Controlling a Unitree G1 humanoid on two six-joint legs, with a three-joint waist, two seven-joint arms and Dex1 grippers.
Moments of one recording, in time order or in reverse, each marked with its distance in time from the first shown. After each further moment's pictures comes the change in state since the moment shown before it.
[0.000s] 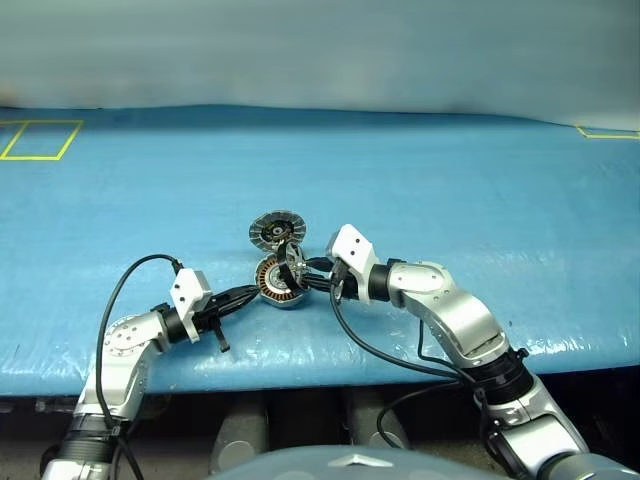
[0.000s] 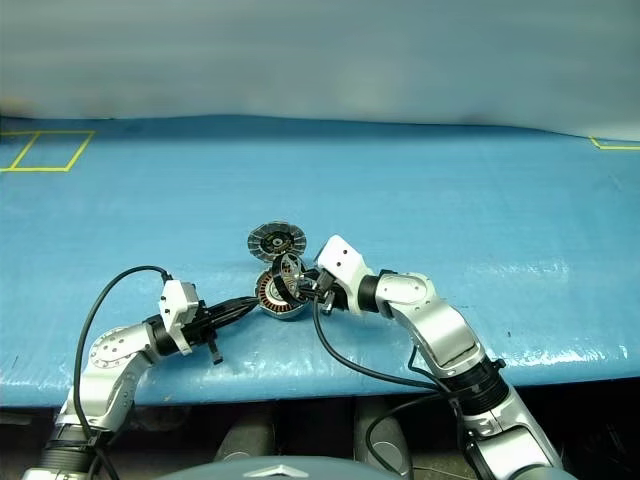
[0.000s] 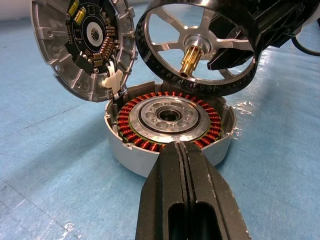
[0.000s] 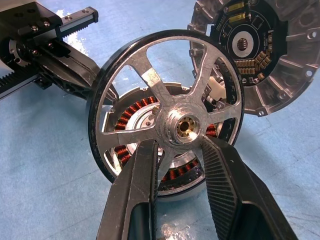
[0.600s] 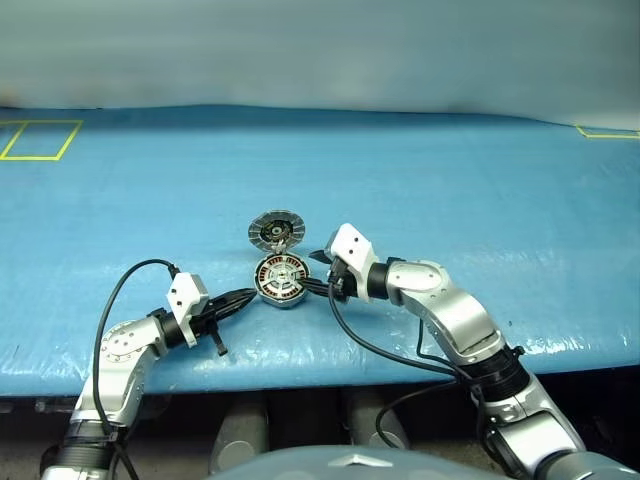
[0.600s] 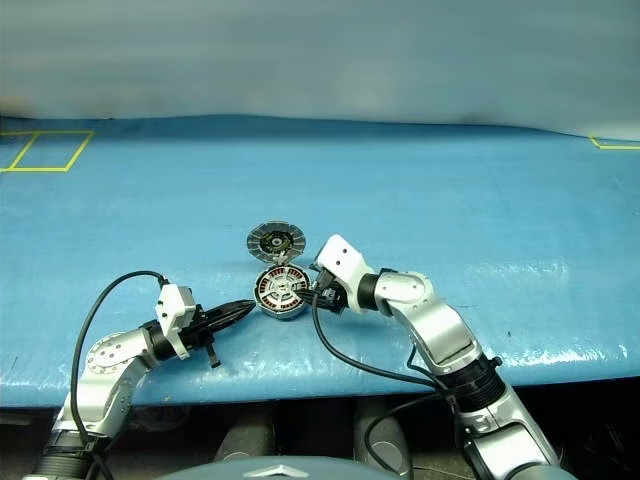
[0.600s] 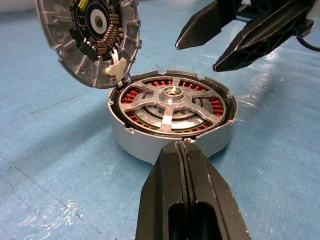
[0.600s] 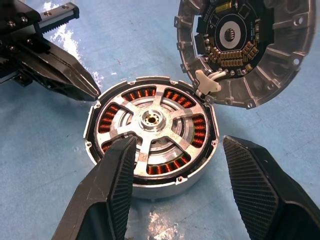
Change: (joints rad) left arm 0.024 0.001 0.008 0.000 0.000 -0.002 0.013; right arm -0.006 0.025 -0.014 0.032 -0.018 -0.012 -0.008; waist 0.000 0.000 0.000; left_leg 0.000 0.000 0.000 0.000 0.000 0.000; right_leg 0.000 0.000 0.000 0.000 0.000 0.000
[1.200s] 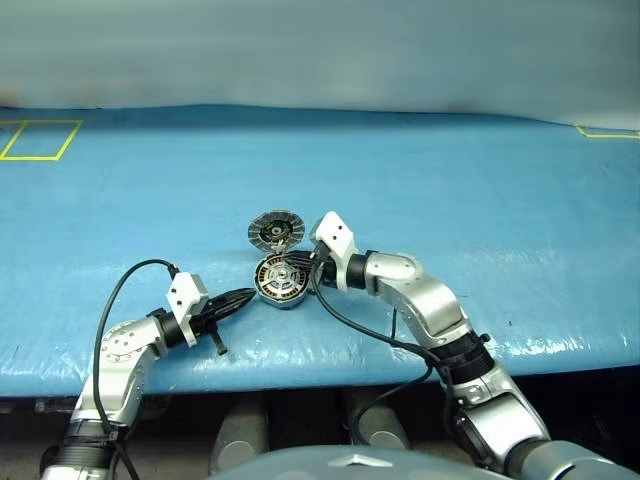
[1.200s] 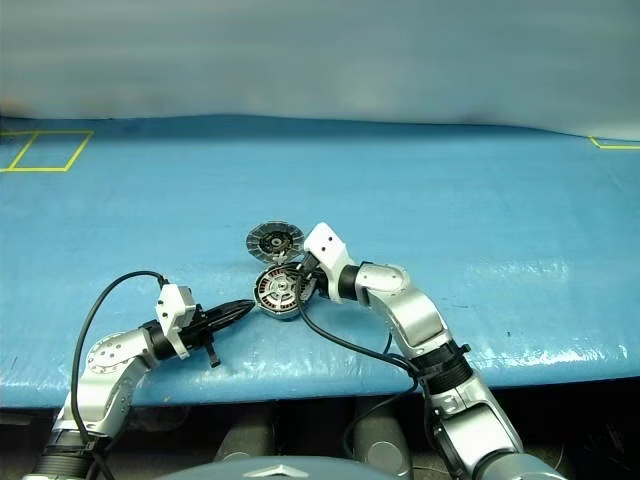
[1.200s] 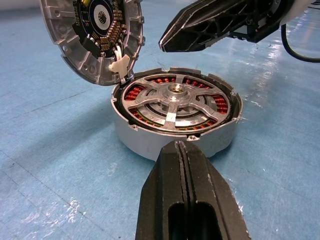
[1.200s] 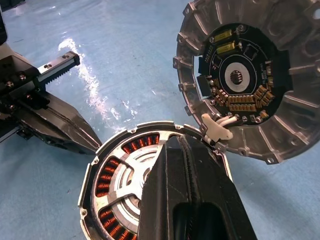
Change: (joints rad) left arm -0.003 0.000 -0.001 0.010 0.004 -0.003 0.008; right arm -0.089 0.168 -0.004 0.236 0.003 -0.068 -0.003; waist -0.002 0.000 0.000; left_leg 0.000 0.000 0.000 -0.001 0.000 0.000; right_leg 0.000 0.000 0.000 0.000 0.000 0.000
